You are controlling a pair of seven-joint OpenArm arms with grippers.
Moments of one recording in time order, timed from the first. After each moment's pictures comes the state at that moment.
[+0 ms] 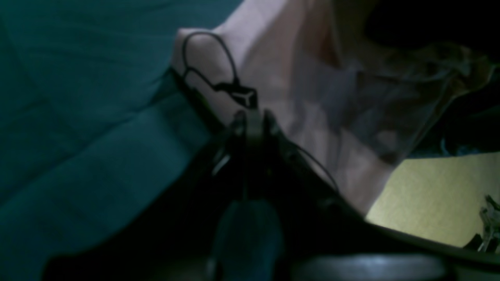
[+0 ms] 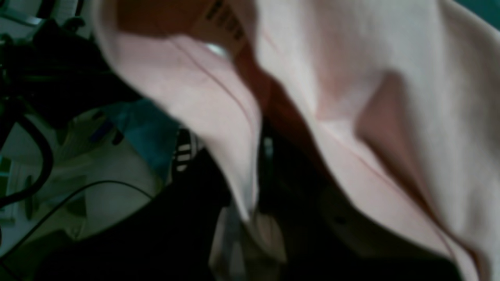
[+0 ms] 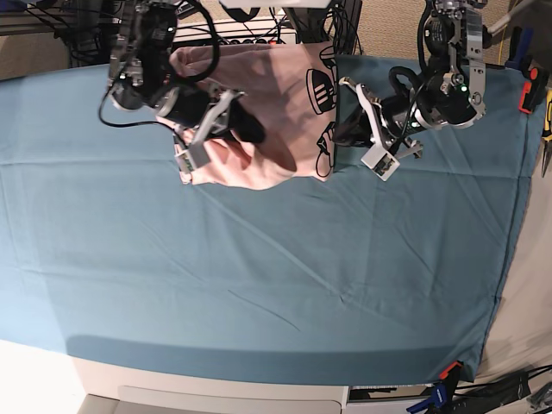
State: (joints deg) left arm 15.0 -9.8 -1.6 111.5 -38.1 -36.4 60.8; right arm -16.4 0.7 11.3 108.9 46.1 39.5 -68.5
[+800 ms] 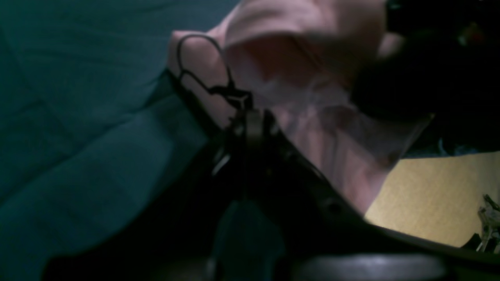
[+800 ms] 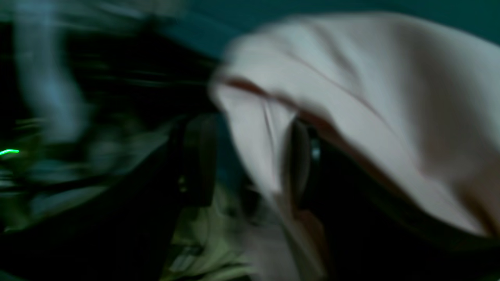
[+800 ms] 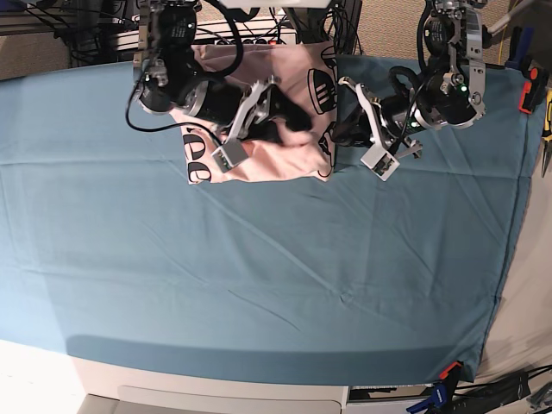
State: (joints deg) left arm 15.0 -9.8 -1.6 111.5 -38.3 -36.4 60.9; right arm -16.3 0.5 2.9 109.0 56.6 39.7 -70.0
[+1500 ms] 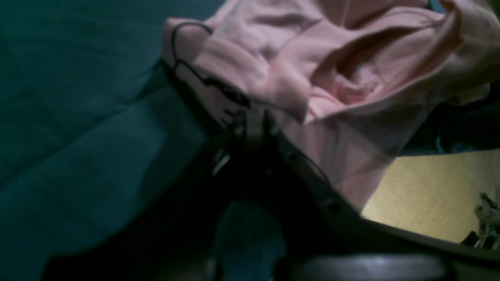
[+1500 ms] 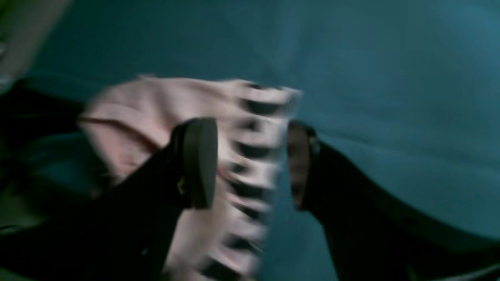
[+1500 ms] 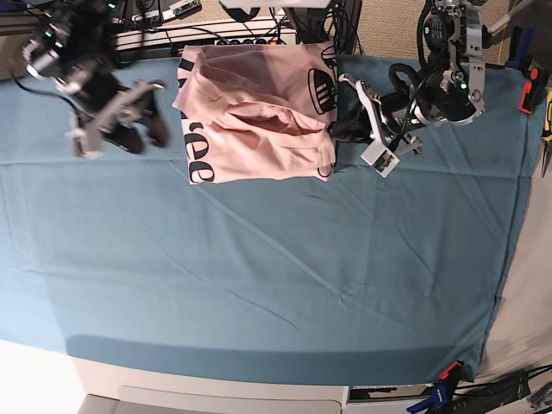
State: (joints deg) left arm 15.8 -9.7 -1.6 111.5 -38.3 -36.4 61.0; right arm -23.2 7.2 40.6 127.4 54.0 39.8 -73.4
